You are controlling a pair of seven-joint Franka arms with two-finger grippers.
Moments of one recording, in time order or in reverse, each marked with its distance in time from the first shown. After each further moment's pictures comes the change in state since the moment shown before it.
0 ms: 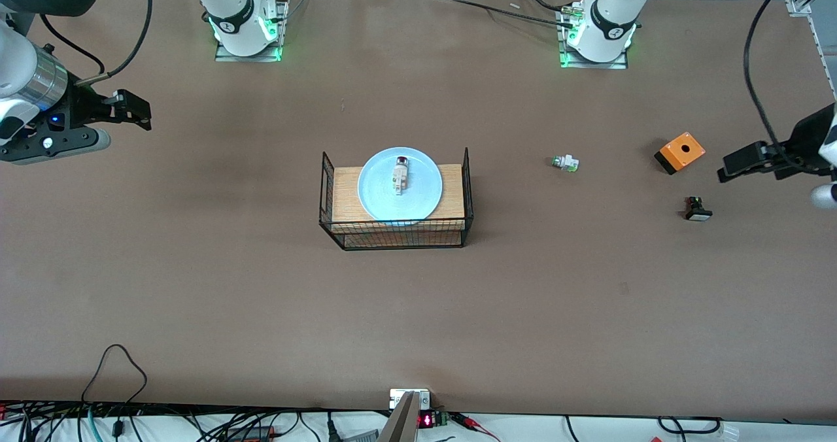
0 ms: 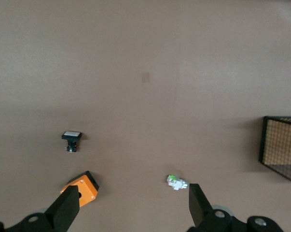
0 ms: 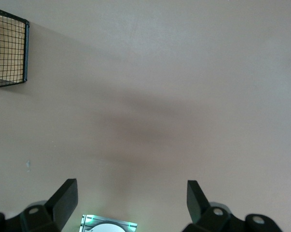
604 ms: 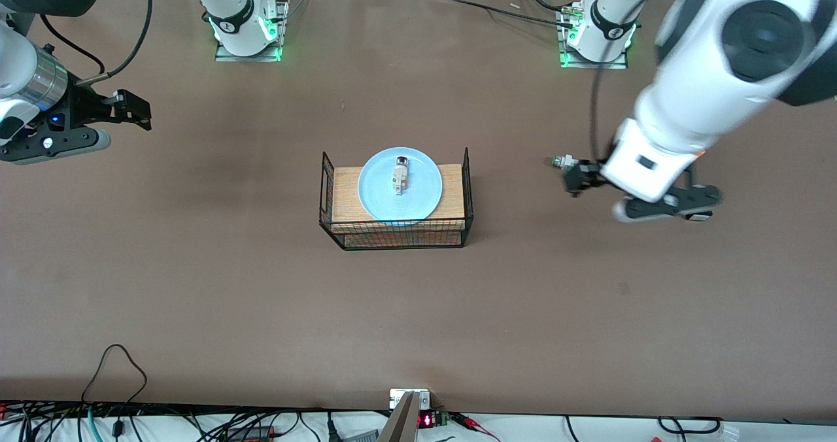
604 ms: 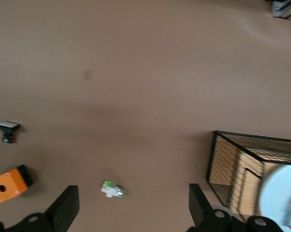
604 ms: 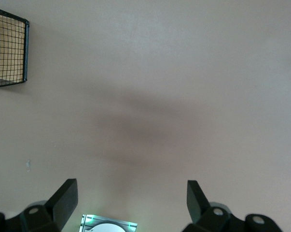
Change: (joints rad) left arm -0.130 0.208 -0.288 0.205 0.189 -0.021 -0.503; right arm 0.000 0.000 0.000 -0.001 0.000 0.000 0.000
